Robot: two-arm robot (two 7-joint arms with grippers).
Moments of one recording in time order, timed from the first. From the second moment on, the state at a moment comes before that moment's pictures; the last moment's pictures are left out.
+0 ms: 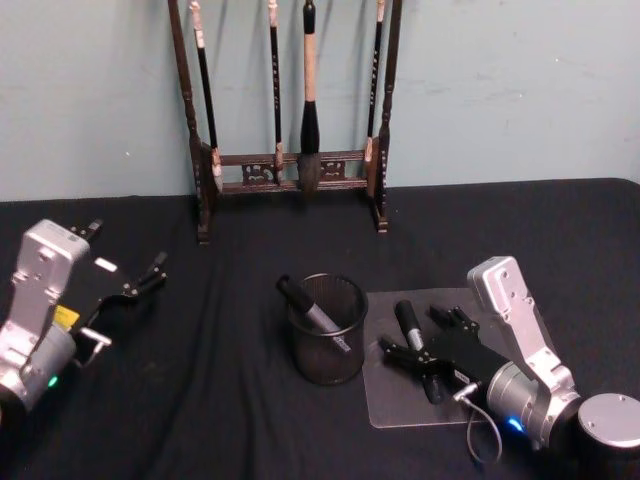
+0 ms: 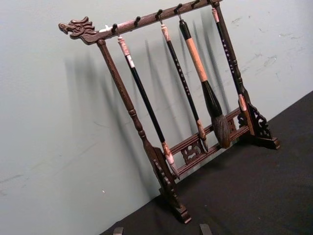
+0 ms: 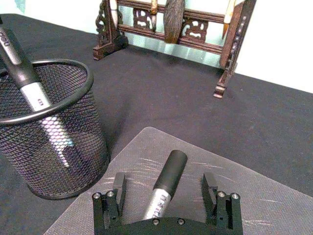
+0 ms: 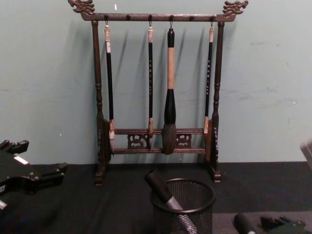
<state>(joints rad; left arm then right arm) -0.20 0.60 0.45 -1.41 -0.25 -0.12 0.03 0.15 0.30 -0.32 -1.34 0.17 0.12 0.32</state>
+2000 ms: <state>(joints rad) -0.20 0.60 0.45 -1.41 -0.25 -0.12 0.03 0.13 0.28 -0.29 -1.35 0.22 0.04 0.34</state>
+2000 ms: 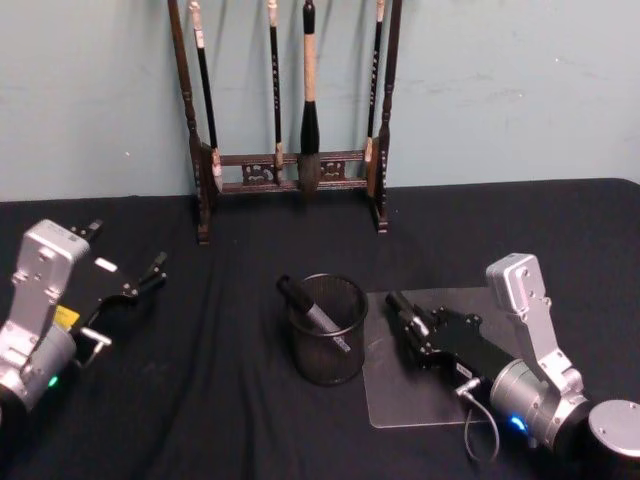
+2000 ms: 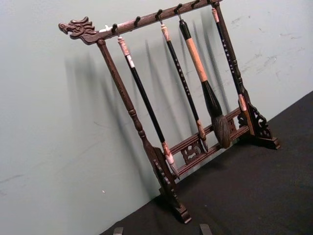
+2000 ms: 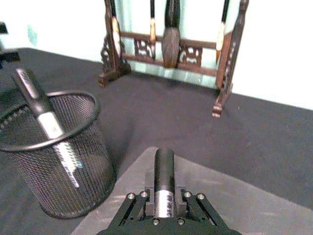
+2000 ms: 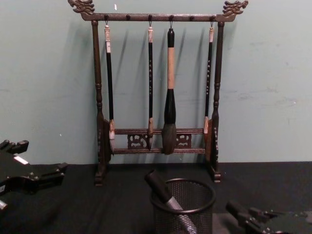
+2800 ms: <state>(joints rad) -0.20 0.60 0.45 -1.41 -0.25 -0.12 0.03 0.10 0.30 -0.30 -1.41 0.27 -0.13 0.40</state>
